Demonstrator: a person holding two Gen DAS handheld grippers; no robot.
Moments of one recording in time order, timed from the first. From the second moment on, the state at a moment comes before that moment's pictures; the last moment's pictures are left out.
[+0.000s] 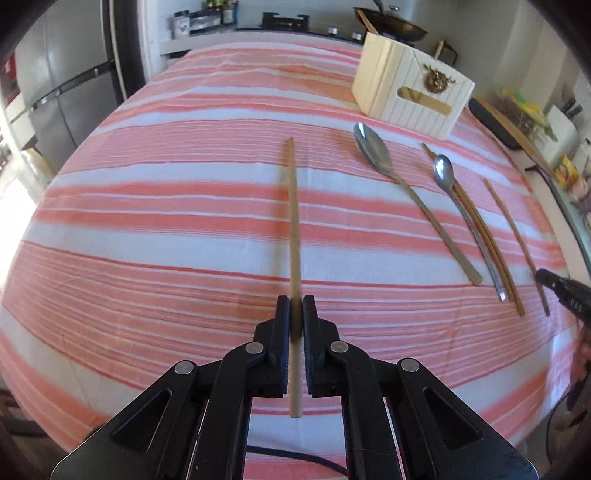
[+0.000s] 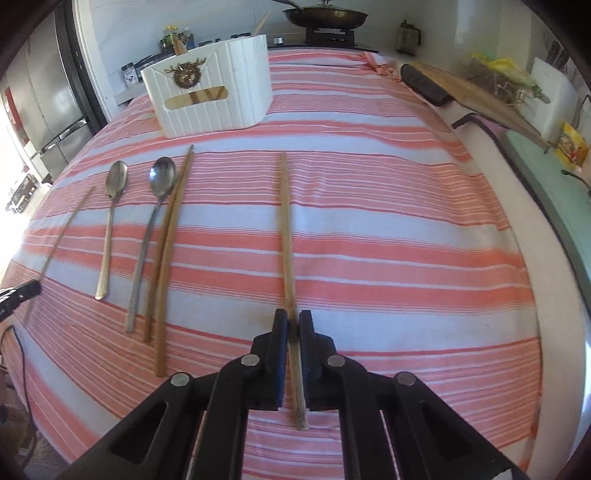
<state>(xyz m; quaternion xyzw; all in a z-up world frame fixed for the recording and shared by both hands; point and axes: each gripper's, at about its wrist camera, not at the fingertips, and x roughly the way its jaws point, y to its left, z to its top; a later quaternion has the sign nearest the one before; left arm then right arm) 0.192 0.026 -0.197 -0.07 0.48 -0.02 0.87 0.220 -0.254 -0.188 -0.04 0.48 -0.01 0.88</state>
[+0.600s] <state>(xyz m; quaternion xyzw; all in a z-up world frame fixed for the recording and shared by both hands) 0.250 0.019 -0.211 0.00 0.48 -0.02 0.88 0.215 -0.253 -0.200 -0.07 0.43 0.02 0.90</state>
